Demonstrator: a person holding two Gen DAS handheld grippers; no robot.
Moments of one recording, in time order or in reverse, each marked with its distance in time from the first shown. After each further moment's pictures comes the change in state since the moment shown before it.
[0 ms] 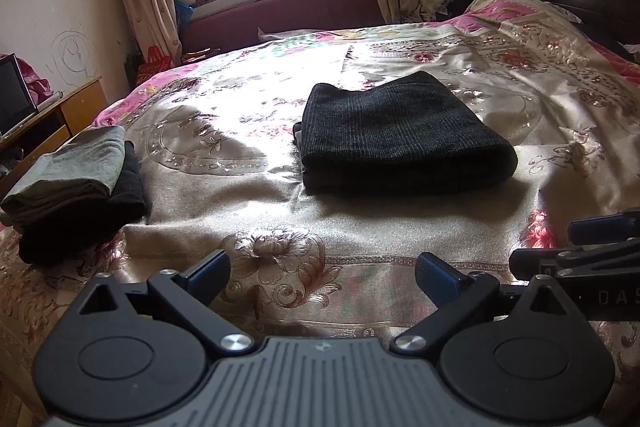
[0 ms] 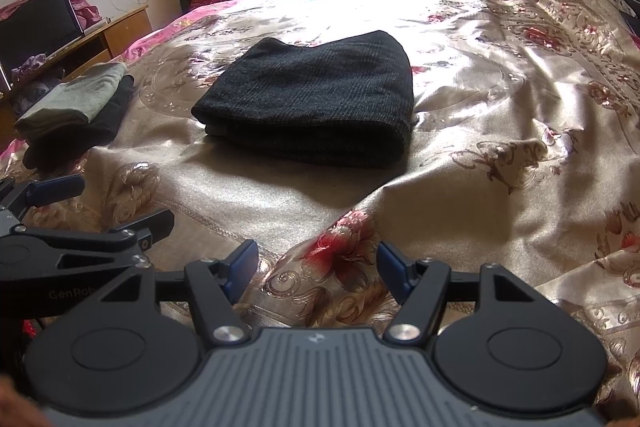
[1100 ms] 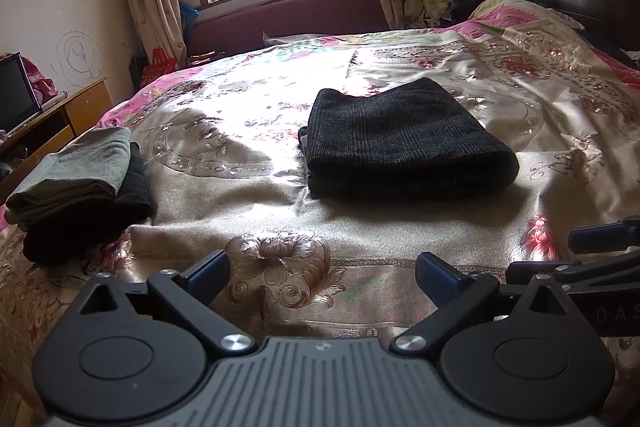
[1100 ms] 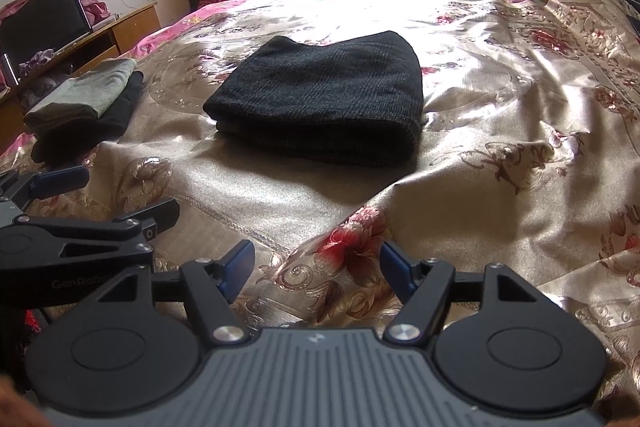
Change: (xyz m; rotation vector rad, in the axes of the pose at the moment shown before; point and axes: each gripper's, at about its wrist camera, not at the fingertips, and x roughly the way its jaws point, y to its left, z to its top) left arm -0.005 0.002 0.000 -0.012 -0.015 0.008; right arm -0.001 0.004 -0.001 -0.011 0.006 0.019
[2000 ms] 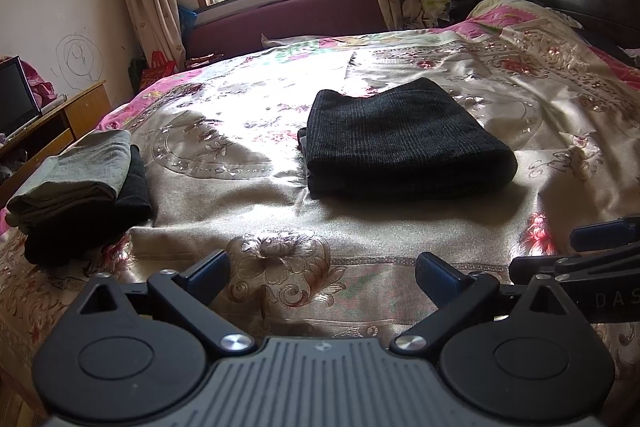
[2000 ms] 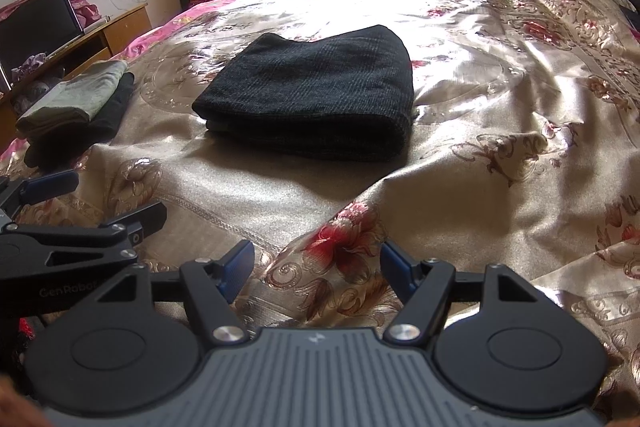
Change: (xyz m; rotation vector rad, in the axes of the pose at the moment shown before) left arm -0.001 0.001 -0.001 0.008 -0.004 -0.002; right arm 0.002 -0.004 -0.001 0.023 0.010 -0.017
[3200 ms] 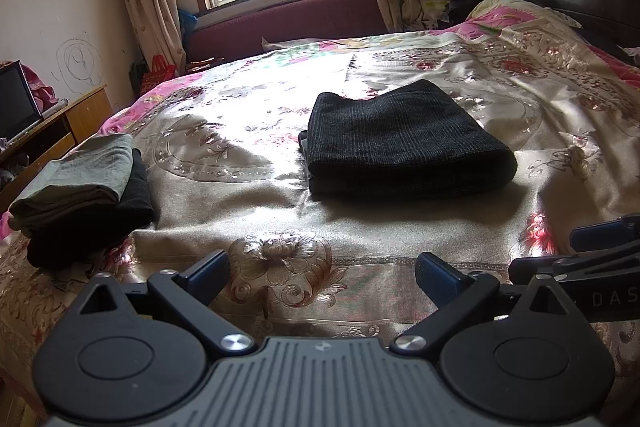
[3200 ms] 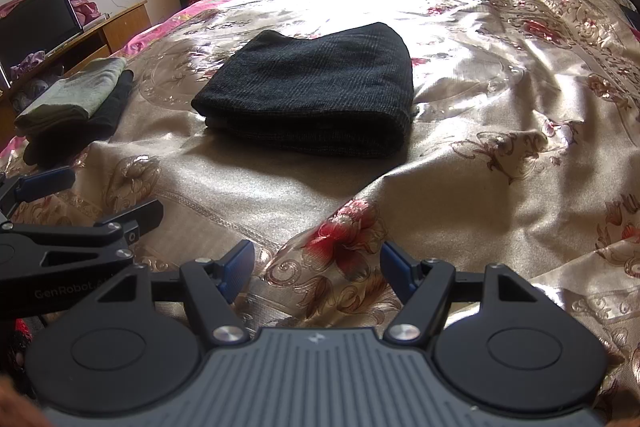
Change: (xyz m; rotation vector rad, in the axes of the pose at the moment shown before) left arm -0.003 -0.001 -0.001 0.008 -0.009 0.005; right arm 0.000 0.000 0.000 0.001 0.002 -0.002
